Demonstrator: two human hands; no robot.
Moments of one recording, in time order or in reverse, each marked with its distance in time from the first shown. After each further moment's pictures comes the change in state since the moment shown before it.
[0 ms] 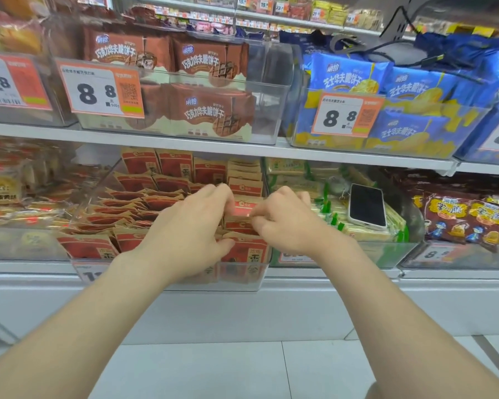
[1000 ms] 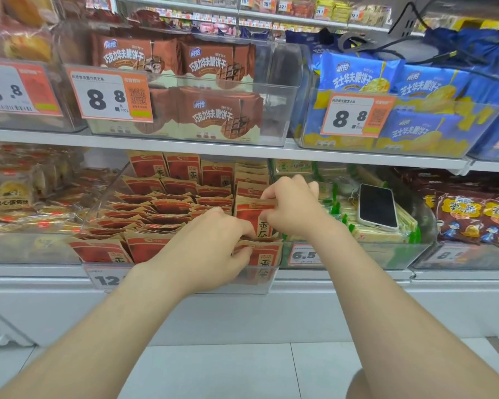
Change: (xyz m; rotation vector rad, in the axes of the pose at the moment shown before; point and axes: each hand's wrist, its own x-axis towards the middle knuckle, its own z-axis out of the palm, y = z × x) left_hand -0.002 -0.004 0.013 -0.007 -0.065 0.138; right_hand 0.043 0.009 0.007 -0.014 0.158 0.124
